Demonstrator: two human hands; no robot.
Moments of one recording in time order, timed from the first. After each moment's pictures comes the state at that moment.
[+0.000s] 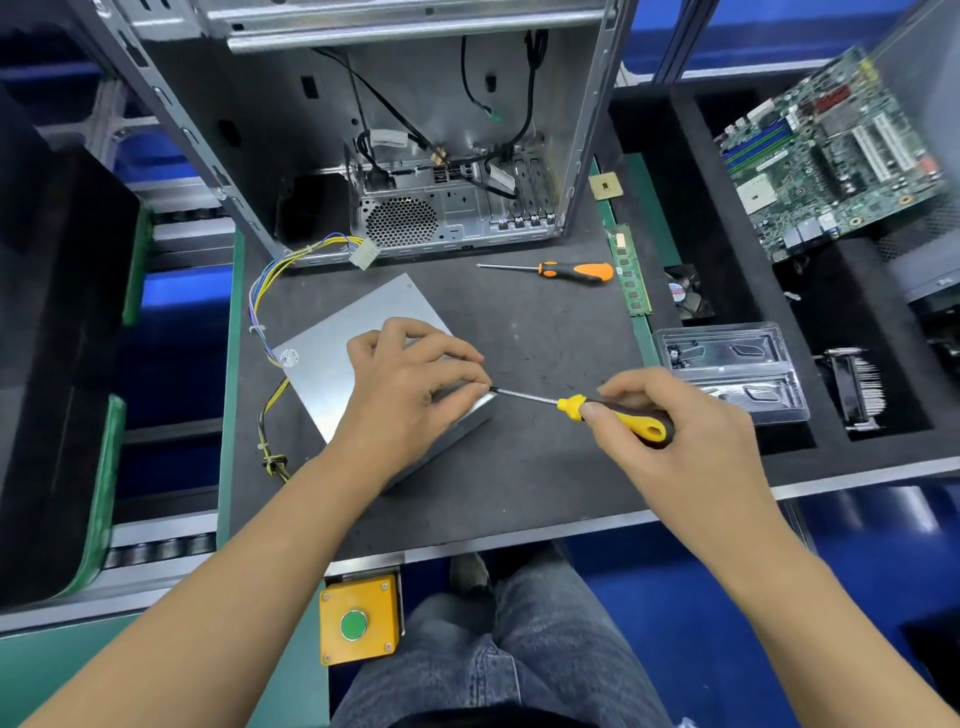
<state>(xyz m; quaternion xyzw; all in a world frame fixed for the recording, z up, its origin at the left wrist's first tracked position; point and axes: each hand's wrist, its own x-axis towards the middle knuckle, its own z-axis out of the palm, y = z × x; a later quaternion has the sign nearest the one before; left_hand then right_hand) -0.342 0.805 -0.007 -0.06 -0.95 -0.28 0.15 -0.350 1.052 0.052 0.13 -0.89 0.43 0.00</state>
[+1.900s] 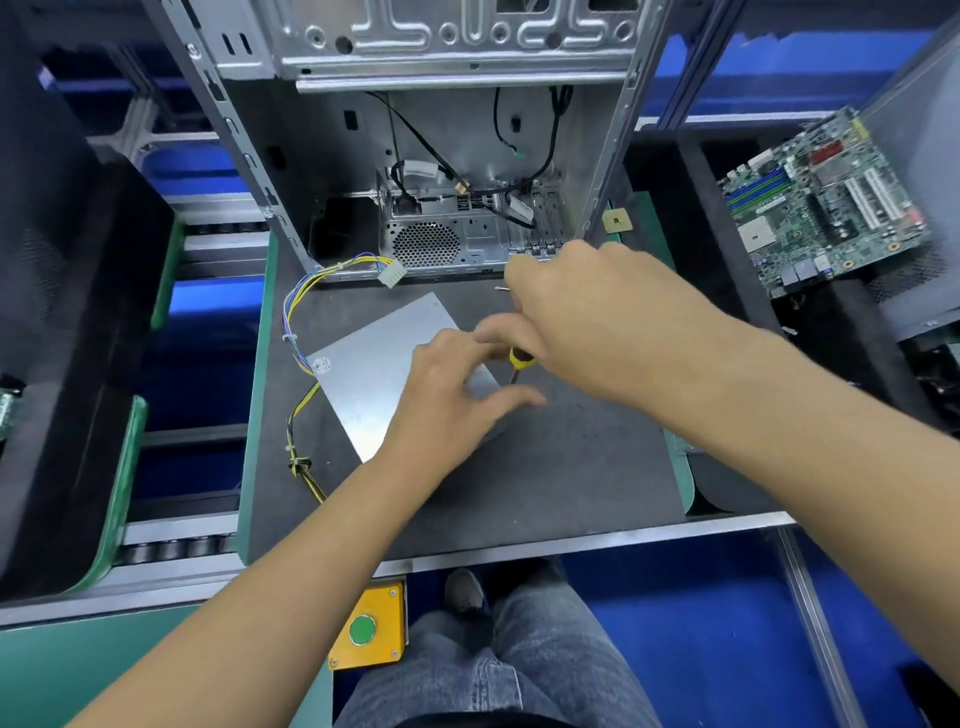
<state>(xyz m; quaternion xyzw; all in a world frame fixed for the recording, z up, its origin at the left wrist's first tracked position) -0.344 0.829 0.026 -0.02 -0.86 -0.49 0.15 -0.411 0.952 0.157 0.39 -0.92 -0.04 -0.05</state>
